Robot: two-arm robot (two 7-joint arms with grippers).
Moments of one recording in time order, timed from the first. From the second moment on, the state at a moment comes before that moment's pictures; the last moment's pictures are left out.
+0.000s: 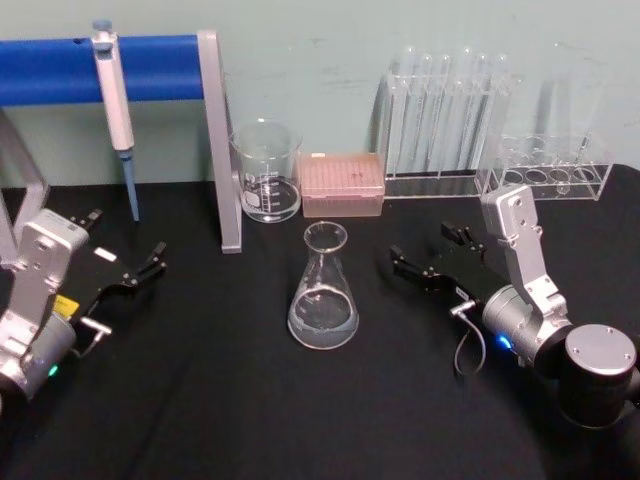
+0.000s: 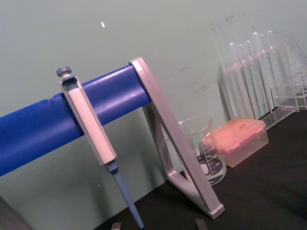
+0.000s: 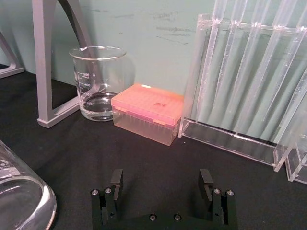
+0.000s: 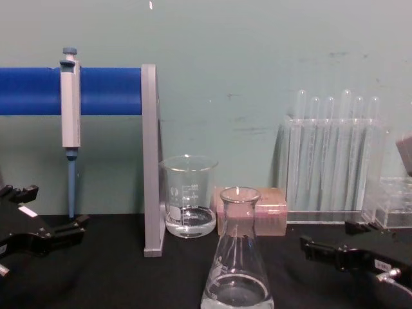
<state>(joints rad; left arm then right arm) -0.20 0.60 0.45 -1.41 -0.25 -0.12 0.03 0.36 0.26 -0.35 -1.10 0.22 -0.06 0.25</state>
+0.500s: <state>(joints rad) -0.20 0.60 0.45 -1.41 -0.25 -0.12 0.03 0.36 0.26 -0.35 -1.10 0.22 -0.06 0.25</state>
